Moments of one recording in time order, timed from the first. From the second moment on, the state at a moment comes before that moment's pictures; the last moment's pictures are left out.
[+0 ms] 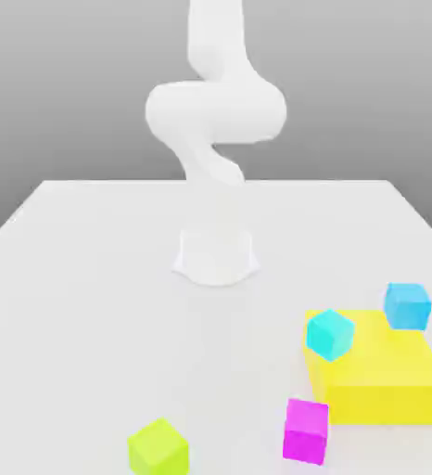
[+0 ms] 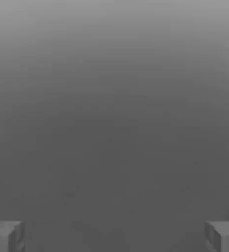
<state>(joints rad) -0.04 -0.71 0.03 -2.31 -0.02 2.33 0.87</state>
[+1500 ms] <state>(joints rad) -0.24 0.24 0.15 -2.45 -0.07 2.68 1.55</state>
